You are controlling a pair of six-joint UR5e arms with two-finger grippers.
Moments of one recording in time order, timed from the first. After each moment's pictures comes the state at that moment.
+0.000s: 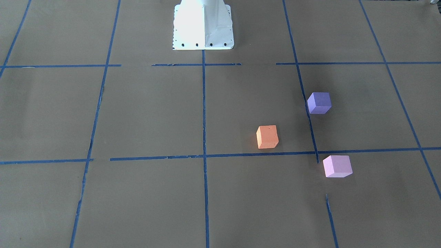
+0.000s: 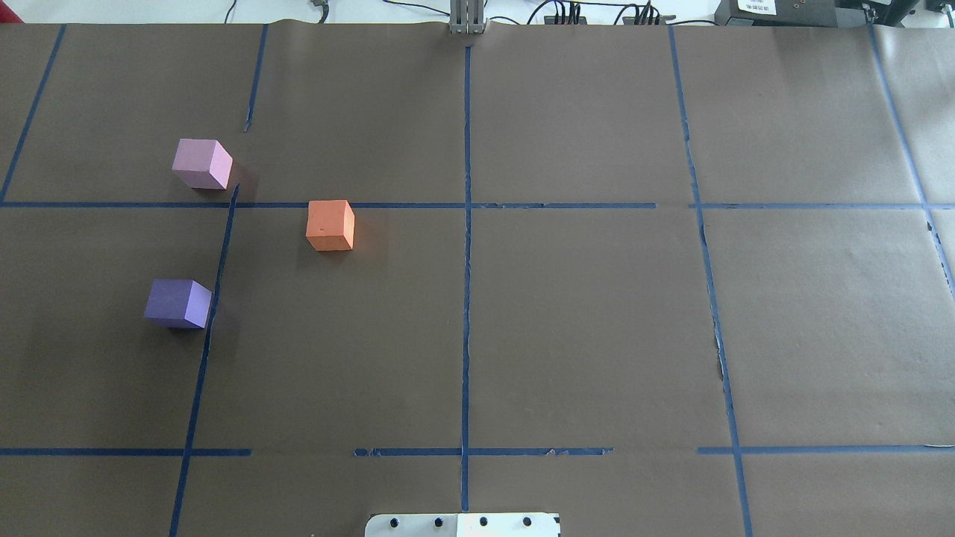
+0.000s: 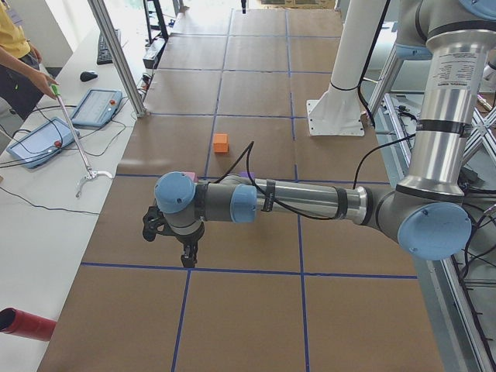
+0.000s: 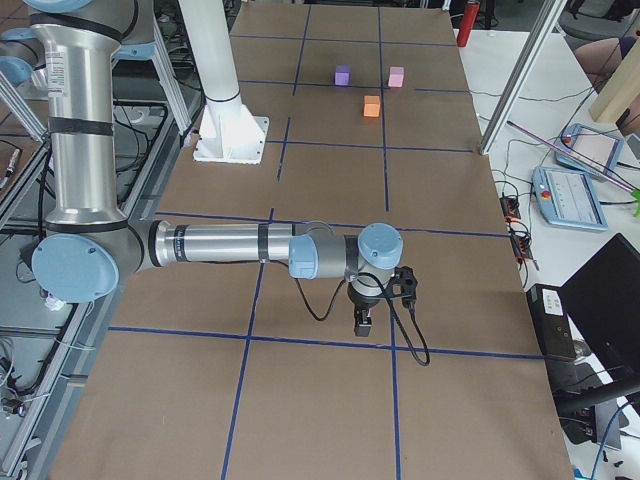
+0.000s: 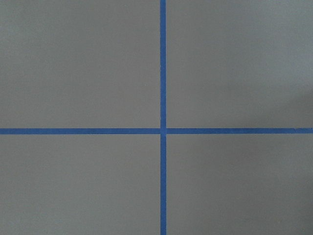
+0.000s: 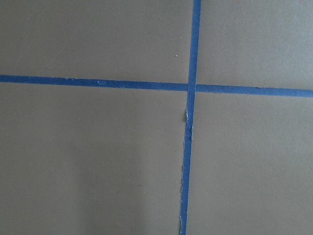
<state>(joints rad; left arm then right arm) -1.63 -1.68 -1.56 -1.50 -2.43 0.02 1.48 -1.59 1.63 -1.57 2.36 0.05</state>
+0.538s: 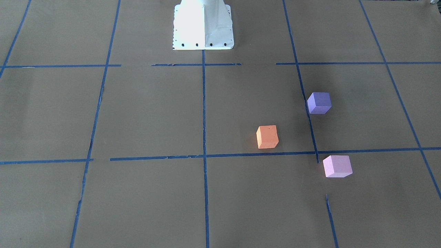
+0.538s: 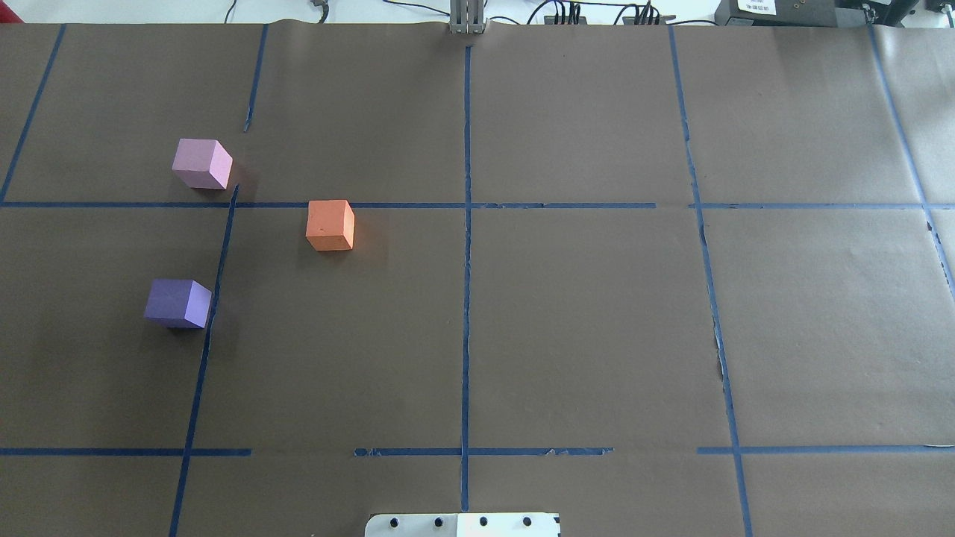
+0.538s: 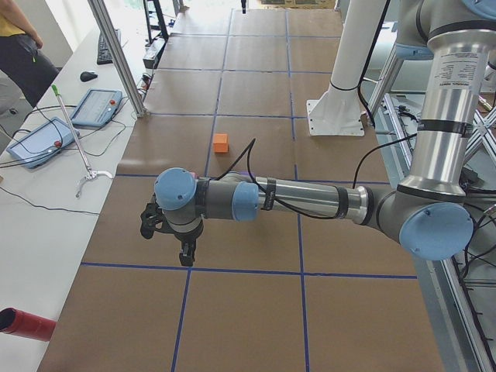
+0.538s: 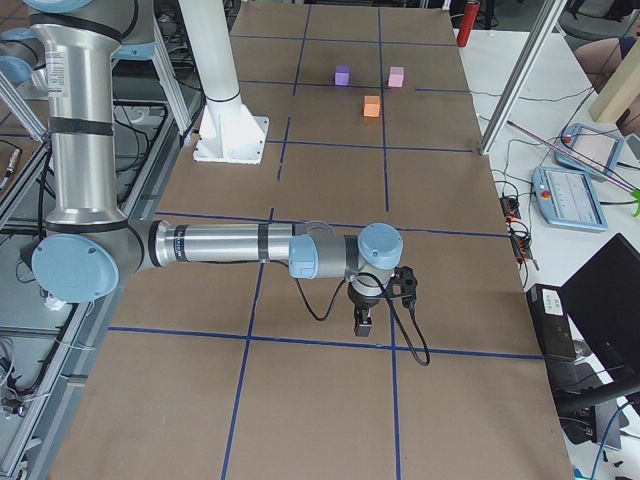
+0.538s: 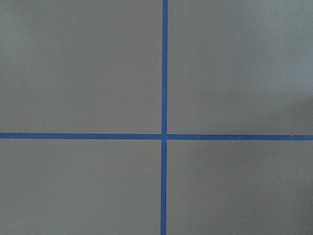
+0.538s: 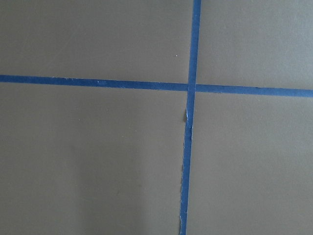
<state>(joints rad) -1.64 -1.68 -1.57 -1.51 -2.43 0.01 1.48 -1.59 1.63 -1.57 2.36 0.05</state>
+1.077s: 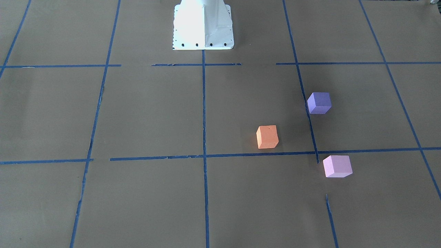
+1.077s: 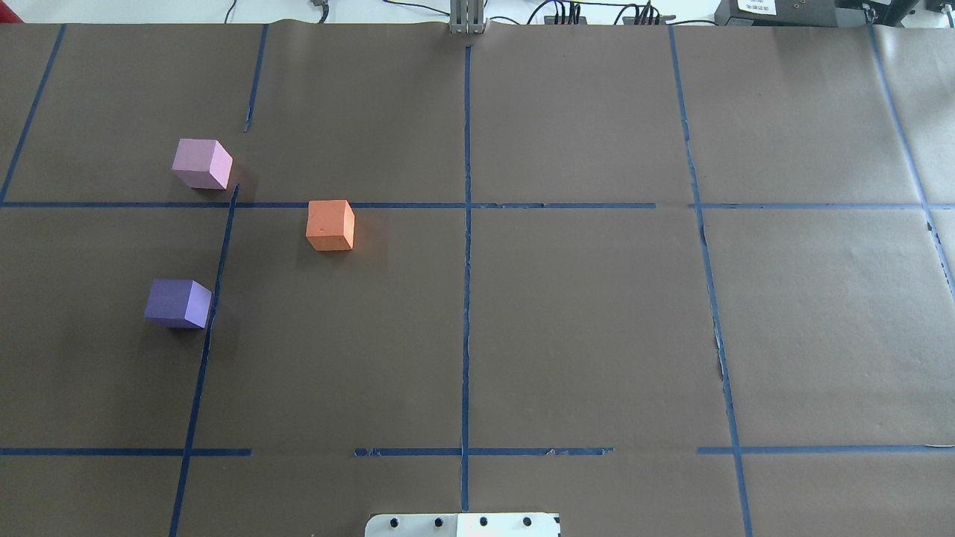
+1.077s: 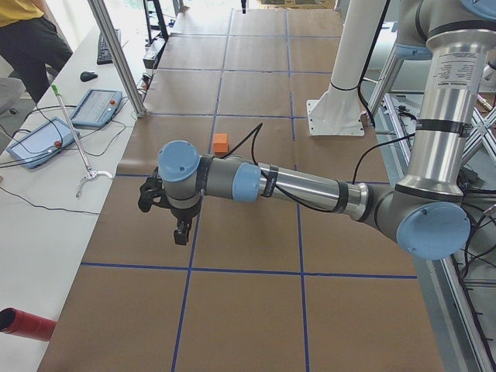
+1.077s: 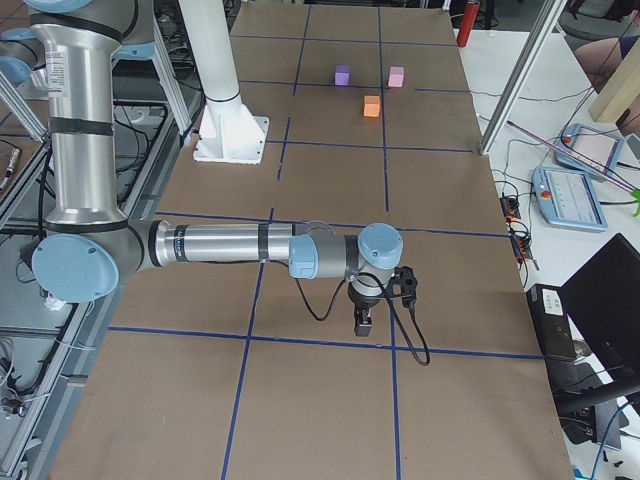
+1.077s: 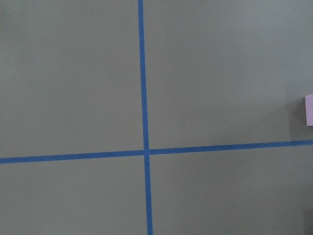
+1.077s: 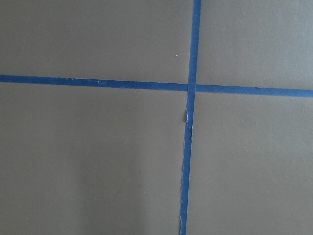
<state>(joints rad) -1.59 -1.70 -1.70 -1.52 -2.43 -0.03 1.48 -1.59 1.63 -1.57 2.36 0.05</state>
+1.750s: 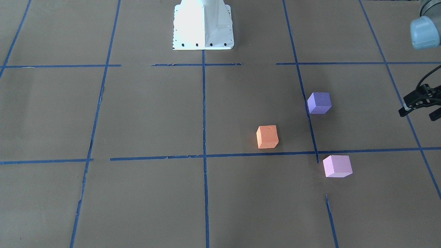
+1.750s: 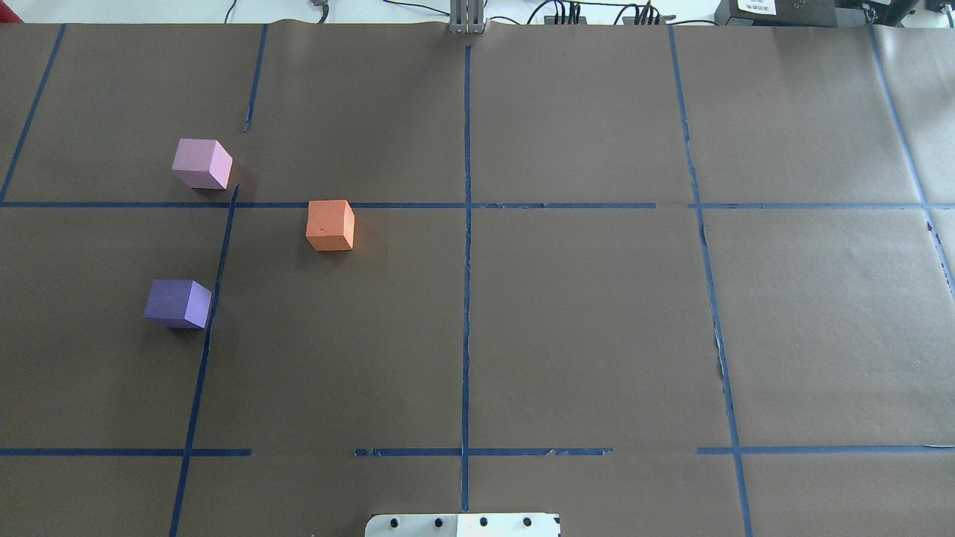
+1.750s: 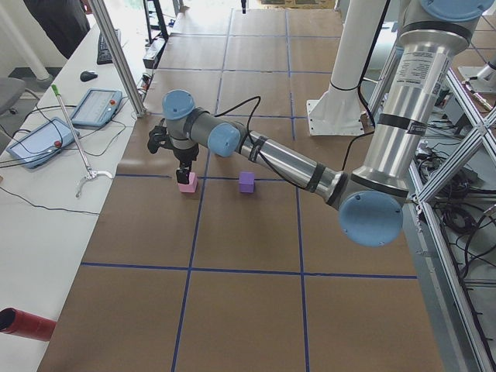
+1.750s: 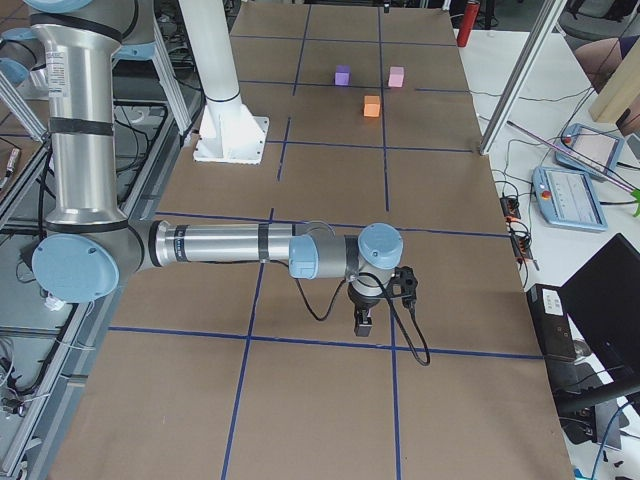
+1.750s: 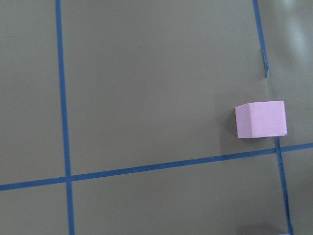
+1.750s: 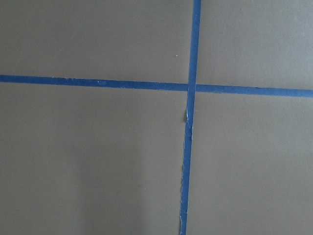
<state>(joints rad) -1.29 -1.85 -1.75 -1.61 -2.37 -0.44 1.48 -1.59 1.63 -1.57 2.36 0.05</state>
